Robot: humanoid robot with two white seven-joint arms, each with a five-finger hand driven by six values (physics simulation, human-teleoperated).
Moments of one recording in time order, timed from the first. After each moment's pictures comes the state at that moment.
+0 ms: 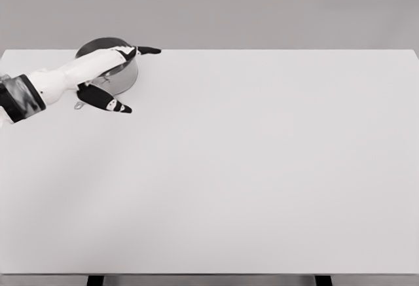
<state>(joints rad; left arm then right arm) -0.51 0.77 -0.46 -1.72 -0.01 -0.15 -0.47 0.01 0.00 -0.15 -0.06 -0.22 0.13 -0.24</state>
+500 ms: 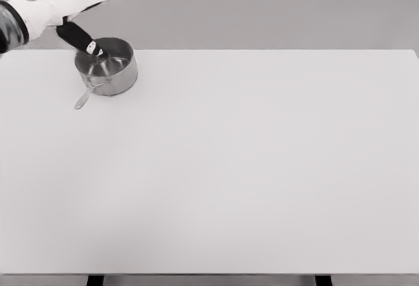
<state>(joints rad) -0.92 0.78 -0.62 -1.66 -0.12 0.24 -0.60 0.01 0.00 -0.15 -0.06 -0.22 0.13 -0.24</state>
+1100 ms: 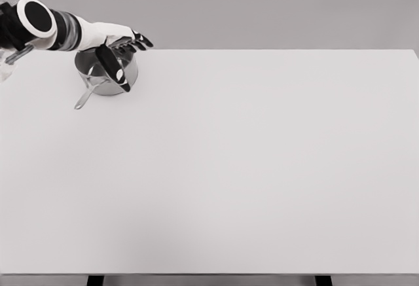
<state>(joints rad) -1.33 0.71 -1.30 -1.43 0.36 0.60 -0.55 0.01 0.00 -0.15 -0.06 -0.22 0.14 -0.24</state>
